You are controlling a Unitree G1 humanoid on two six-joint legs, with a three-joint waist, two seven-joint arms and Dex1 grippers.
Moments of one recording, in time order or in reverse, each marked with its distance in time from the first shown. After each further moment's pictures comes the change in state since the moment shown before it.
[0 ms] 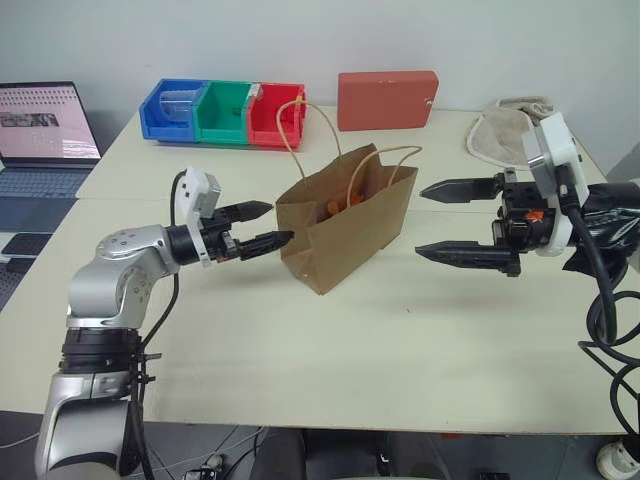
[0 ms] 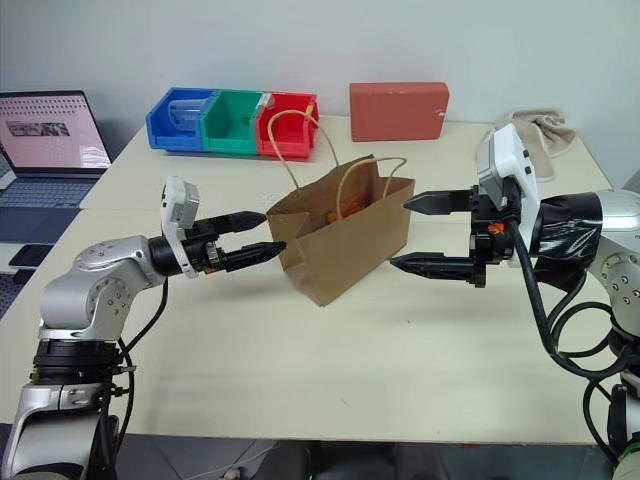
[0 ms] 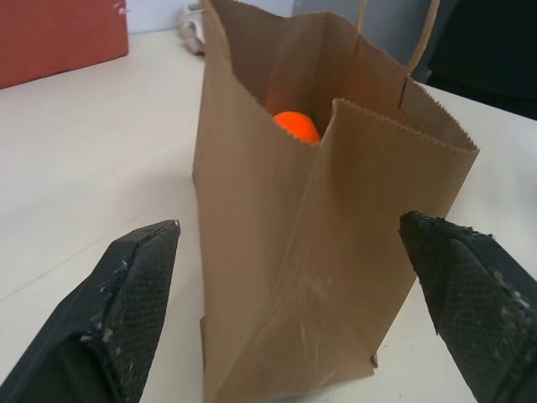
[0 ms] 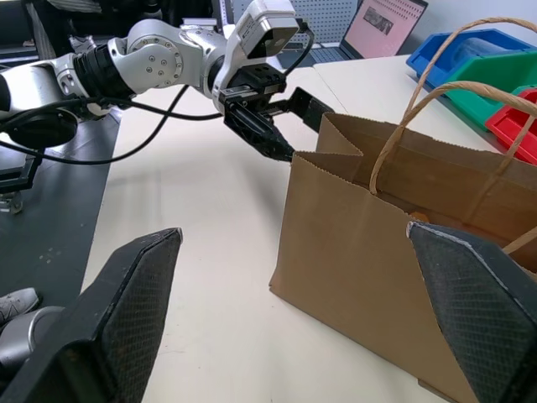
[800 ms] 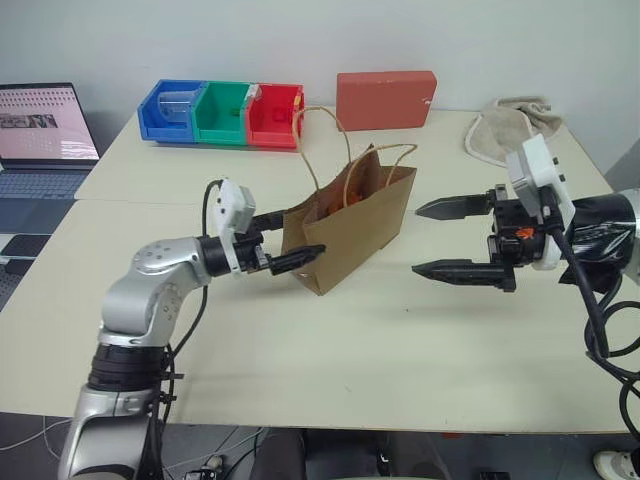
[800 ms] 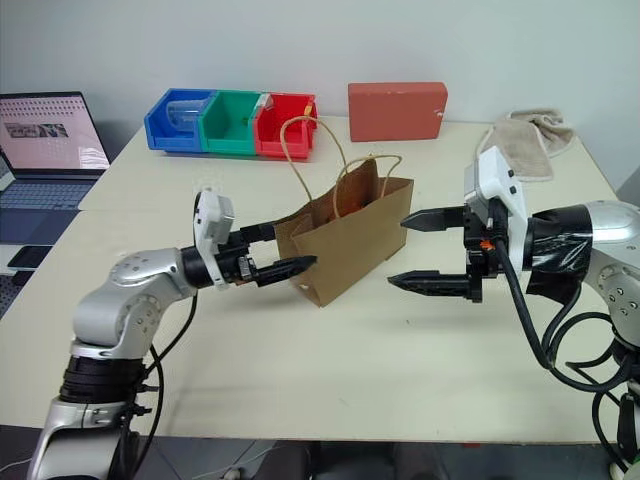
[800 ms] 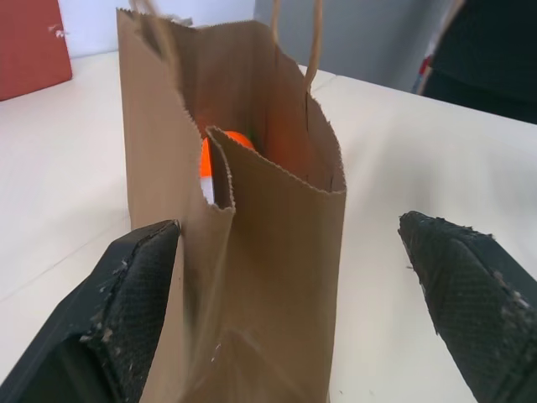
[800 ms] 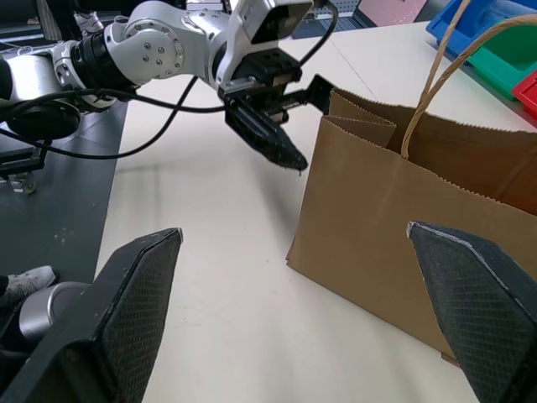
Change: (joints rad) left arm 0.076 -0.127 -0.057 -0.169 0.032 -0.027 0.136; right arm 0.044 -0.040 0.049 -0.050 0.000 -0.016 -0.007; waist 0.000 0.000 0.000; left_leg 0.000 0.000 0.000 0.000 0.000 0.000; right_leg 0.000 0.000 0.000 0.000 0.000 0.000
